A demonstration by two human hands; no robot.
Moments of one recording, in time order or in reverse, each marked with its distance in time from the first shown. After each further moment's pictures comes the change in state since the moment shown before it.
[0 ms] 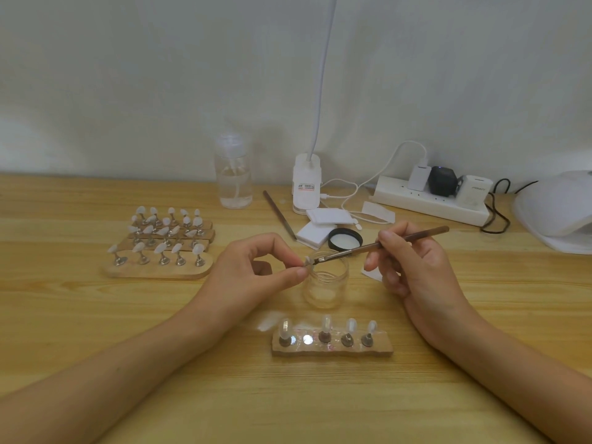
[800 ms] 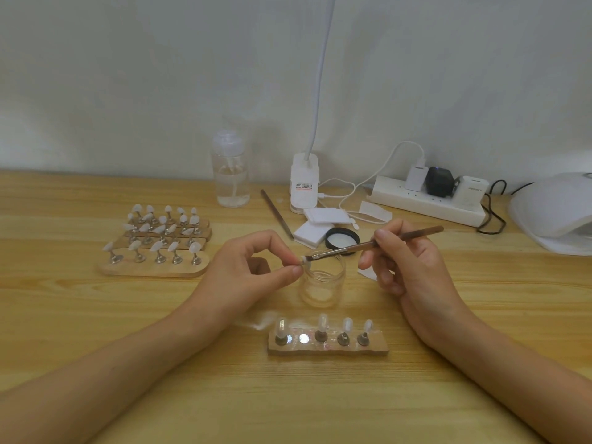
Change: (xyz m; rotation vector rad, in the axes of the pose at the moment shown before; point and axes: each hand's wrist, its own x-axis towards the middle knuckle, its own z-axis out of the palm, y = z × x) left_hand 0.002 -0.004 -0.001 0.017 0.008 0.033; right_hand 0.000 -0.001 -0.001 0.014 -0.028 0.000
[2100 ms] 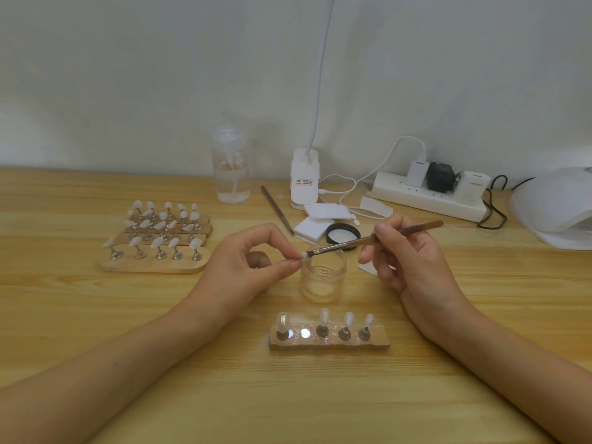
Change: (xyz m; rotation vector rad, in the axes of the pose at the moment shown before) left_hand 0.002 -0.003 0.001 -0.054 0.002 0.045; right_hand 0.000 0.001 0.001 -0.008 0.000 -0.001
